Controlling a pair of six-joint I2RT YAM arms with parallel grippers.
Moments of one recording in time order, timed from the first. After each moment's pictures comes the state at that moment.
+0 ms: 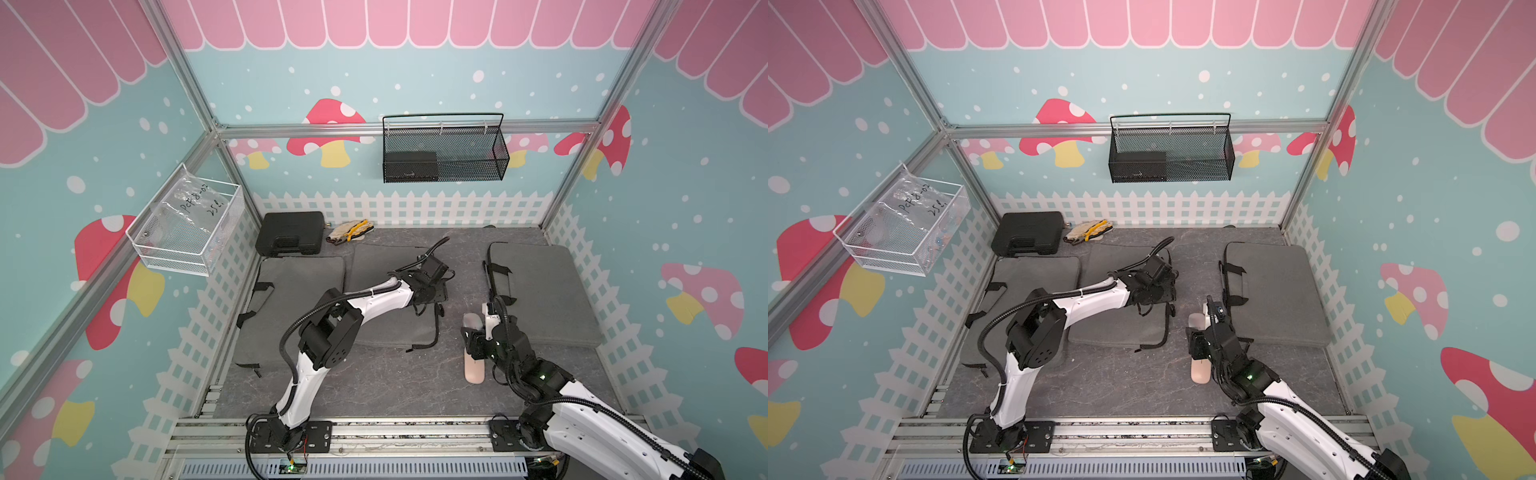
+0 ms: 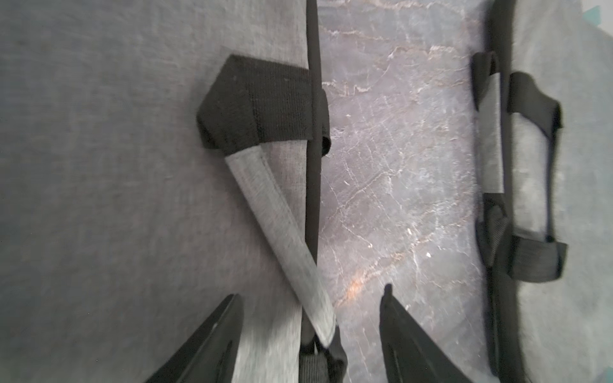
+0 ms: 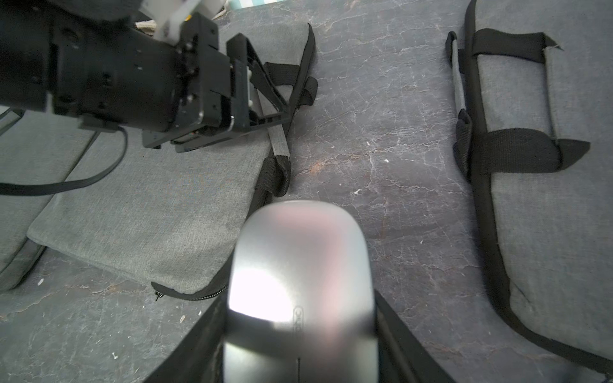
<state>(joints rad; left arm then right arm) -0.78 2.21 1.72 -0.46 -0.06 -0.81 0.64 0.71 0.36 -0.25 0.23 0.43</state>
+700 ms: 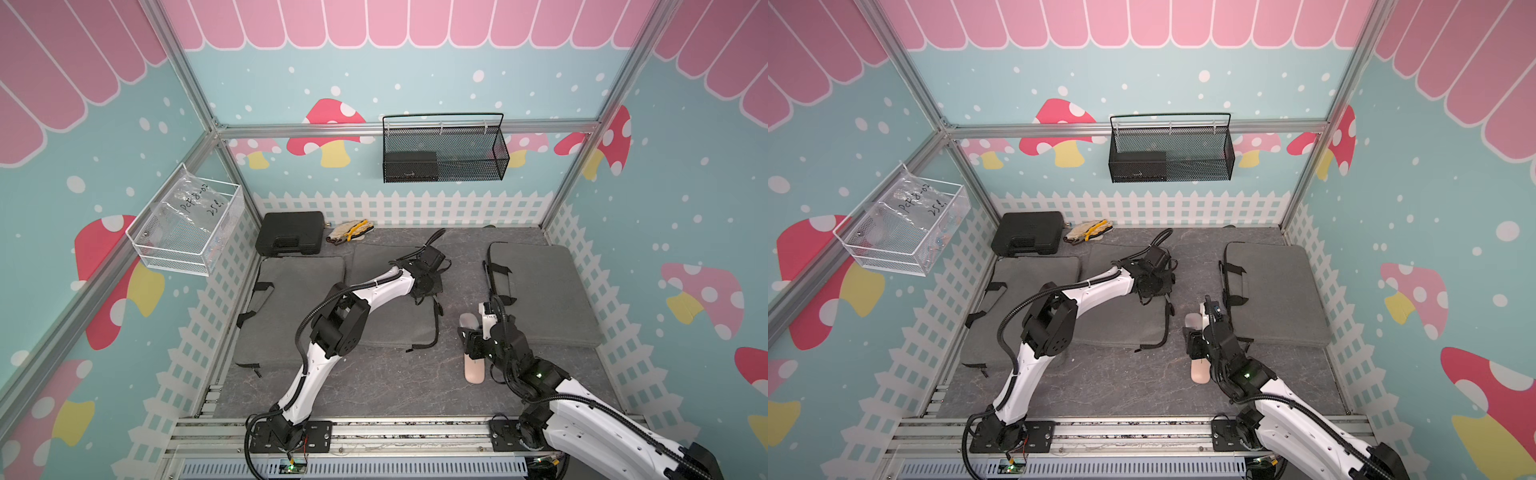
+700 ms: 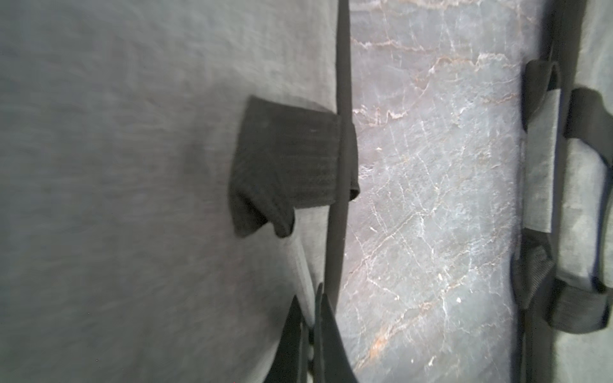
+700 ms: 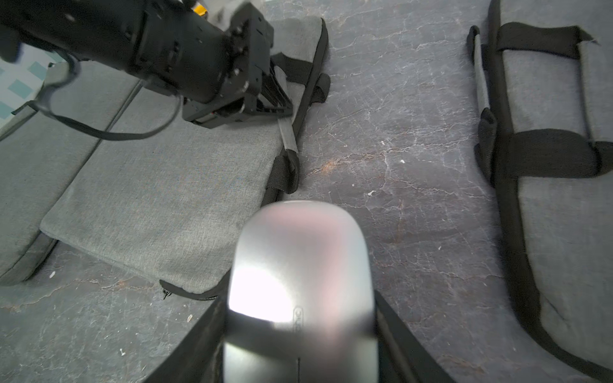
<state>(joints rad) -0.71 2.32 1.91 -0.60 0.01 -0.77 0.63 0.82 0.35 -0.14 0.19 0.43</state>
